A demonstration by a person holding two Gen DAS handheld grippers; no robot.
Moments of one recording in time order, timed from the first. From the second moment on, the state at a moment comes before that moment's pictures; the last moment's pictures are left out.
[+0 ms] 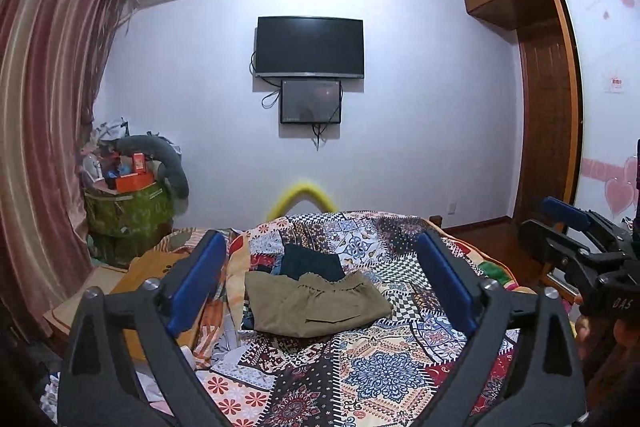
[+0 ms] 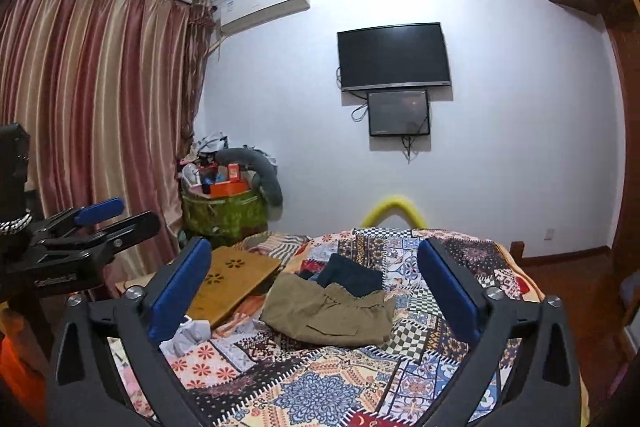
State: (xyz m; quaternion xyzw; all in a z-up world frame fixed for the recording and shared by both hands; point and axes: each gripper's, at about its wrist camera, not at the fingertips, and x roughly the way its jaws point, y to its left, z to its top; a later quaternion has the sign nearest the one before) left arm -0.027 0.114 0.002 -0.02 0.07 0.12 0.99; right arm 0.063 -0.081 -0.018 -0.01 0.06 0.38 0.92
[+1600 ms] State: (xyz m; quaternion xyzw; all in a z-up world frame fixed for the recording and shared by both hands) left arm -0.015 0.109 -0.012 -0.03 0.10 0.10 0.99; right arm 0.056 -0.094 -0.031 -0.01 0.10 0.37 0.93
